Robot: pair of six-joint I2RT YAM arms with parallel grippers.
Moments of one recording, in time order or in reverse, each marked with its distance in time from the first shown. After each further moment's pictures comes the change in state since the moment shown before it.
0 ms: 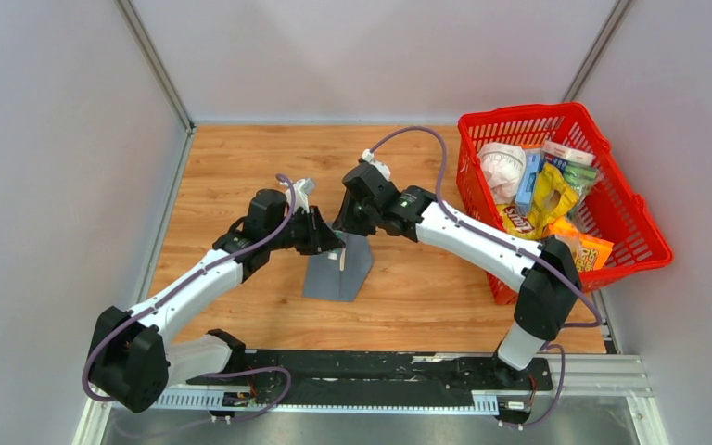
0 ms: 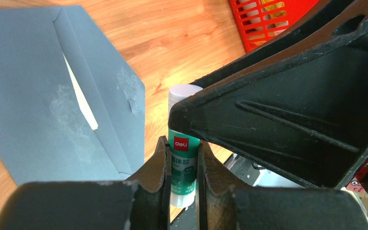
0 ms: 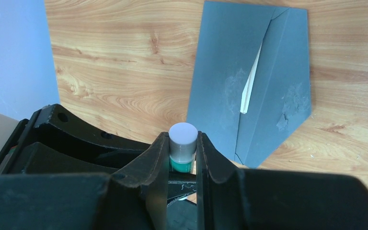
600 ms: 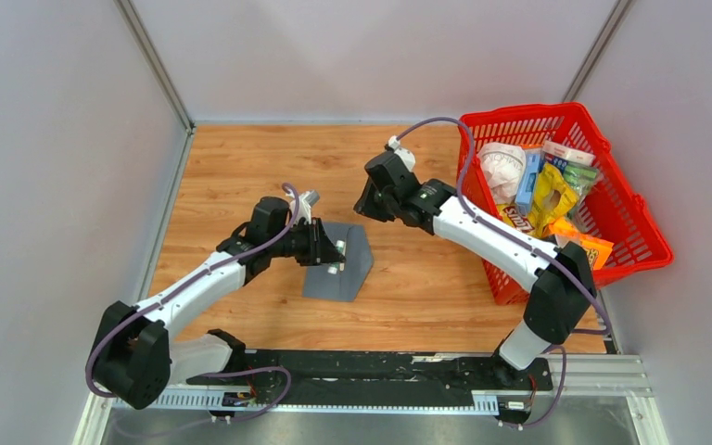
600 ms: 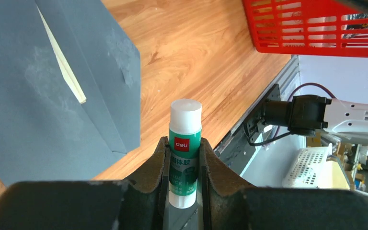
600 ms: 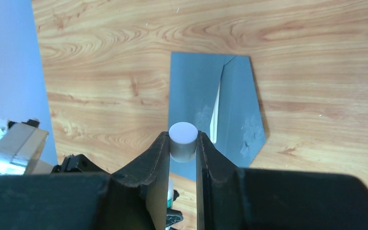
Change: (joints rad) left arm 0.000 0.018 -0.052 0.000 0.096 -0.002; right arm -0.082 -0.057 -0.053 0.032 0.065 -0.026
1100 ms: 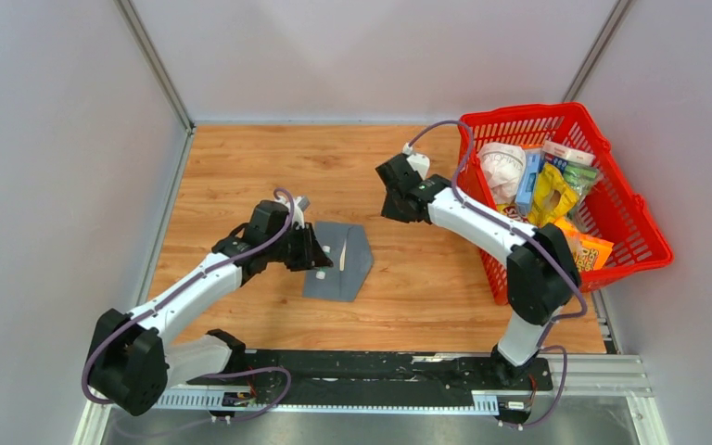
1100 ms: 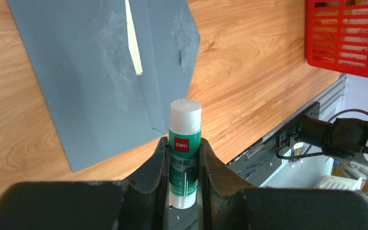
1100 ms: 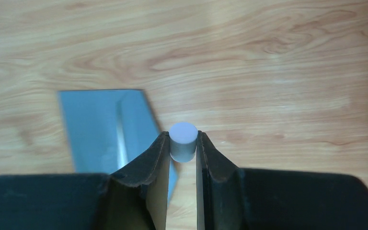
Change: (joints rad) left arm 0.001 -0.027 0.006 -0.201 -0.178 0.002; right arm -0.124 0.077 -0.042 -0.037 0.109 -0.113
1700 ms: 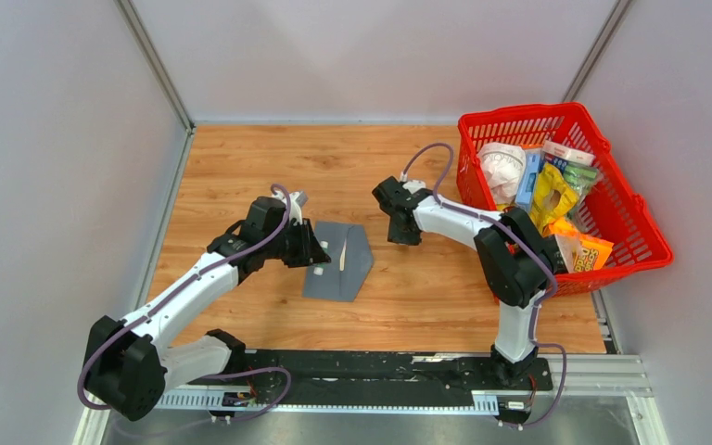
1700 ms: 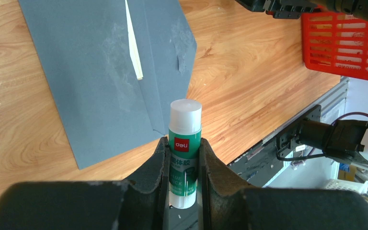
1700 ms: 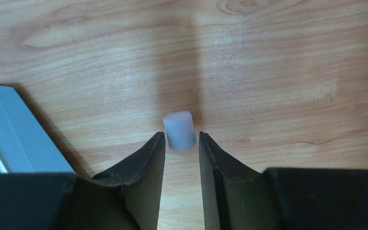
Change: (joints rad) left arm 0.003 -0.035 0.054 -0.066 -0.034 0.027; right arm -0.027 0.194 -0.093 -0.032 0.047 -0.054
